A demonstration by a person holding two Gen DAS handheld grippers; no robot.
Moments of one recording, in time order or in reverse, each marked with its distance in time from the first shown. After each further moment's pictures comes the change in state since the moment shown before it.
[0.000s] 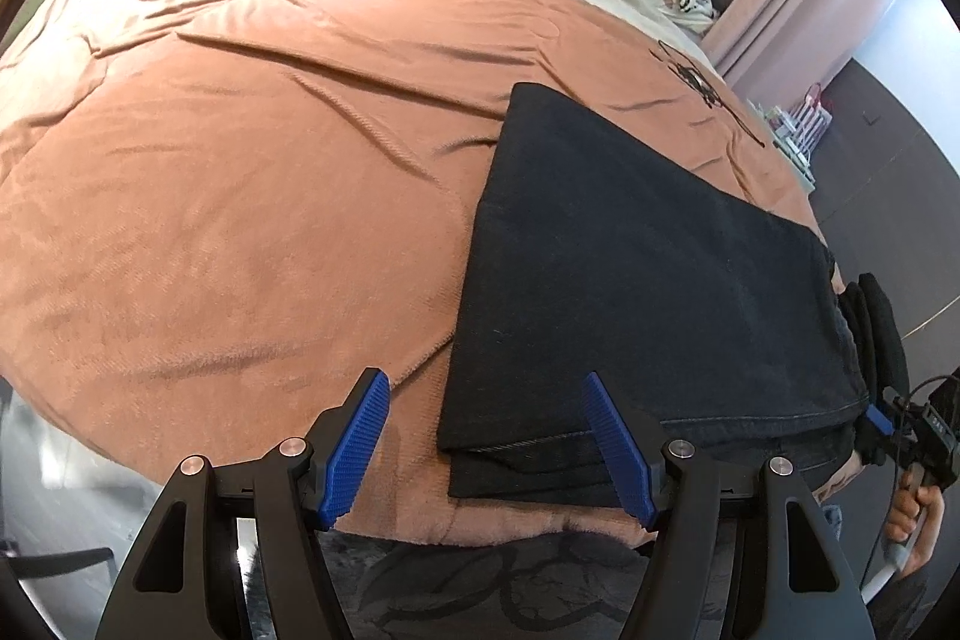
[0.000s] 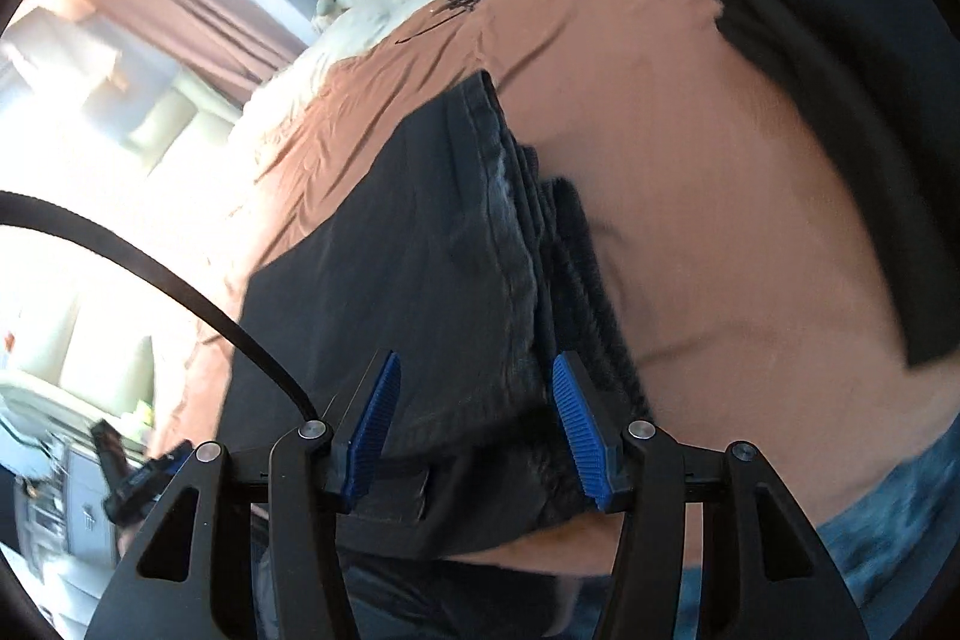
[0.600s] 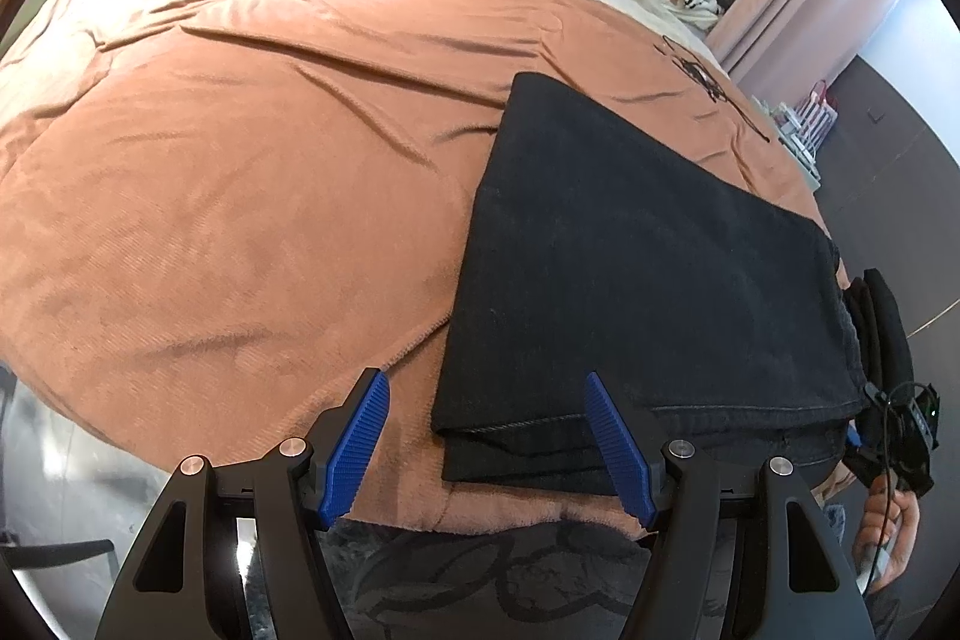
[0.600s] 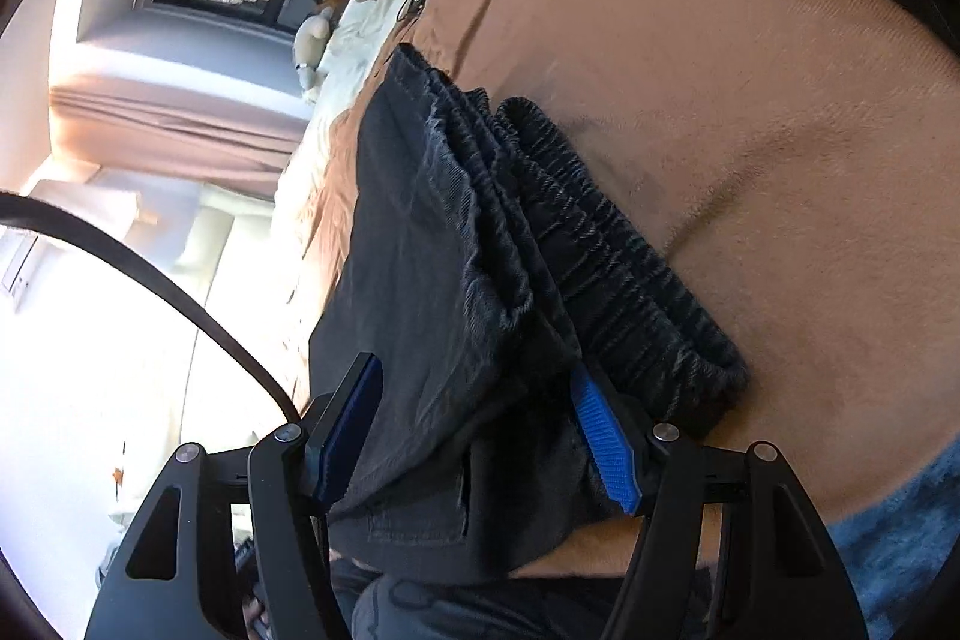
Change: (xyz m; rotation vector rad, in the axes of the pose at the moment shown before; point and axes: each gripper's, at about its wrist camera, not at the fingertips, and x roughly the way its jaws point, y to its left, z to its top) left arm 0.005 -0.006 -0.006 -0.004 0.010 0.015; right arm 0.040 -0.086 -0.025 0.326 -0.048 0.199
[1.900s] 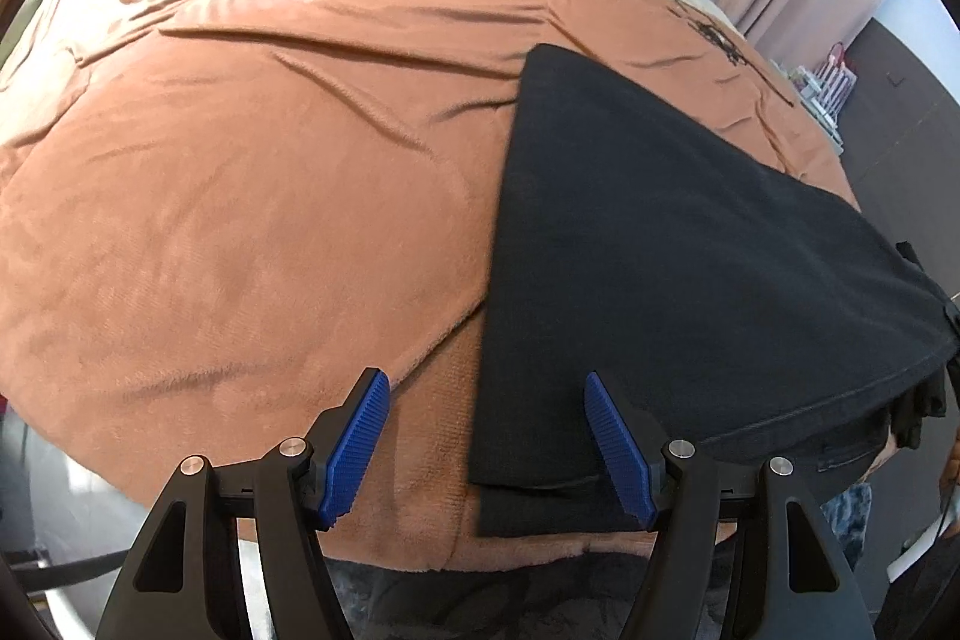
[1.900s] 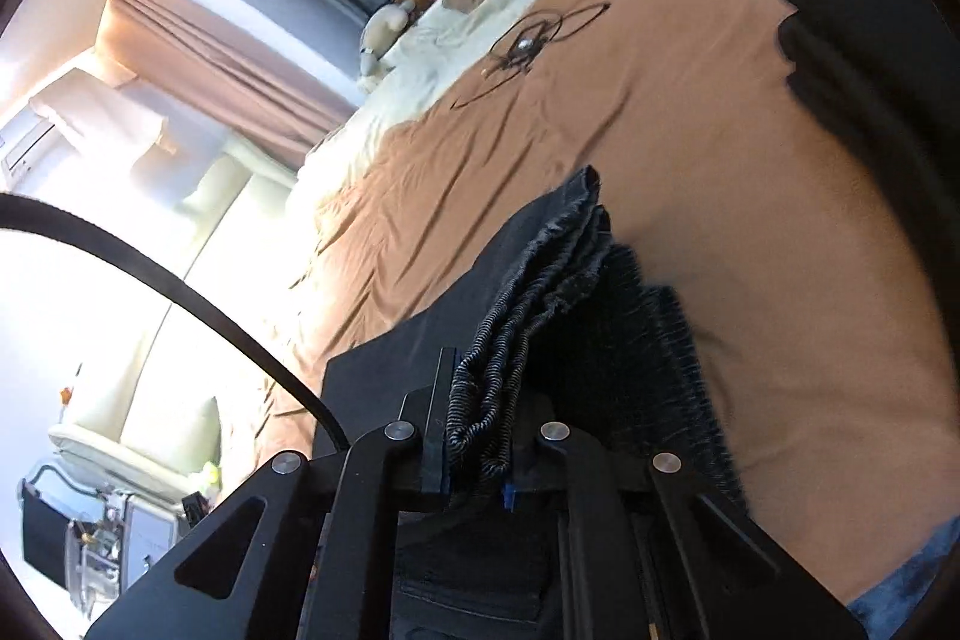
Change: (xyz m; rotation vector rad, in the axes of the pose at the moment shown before) left arm 0.030 -0.008 0.012 0.044 0.074 0.066; right arm -0.039 0.113 0.027 -0.314 -0.066 -0.056
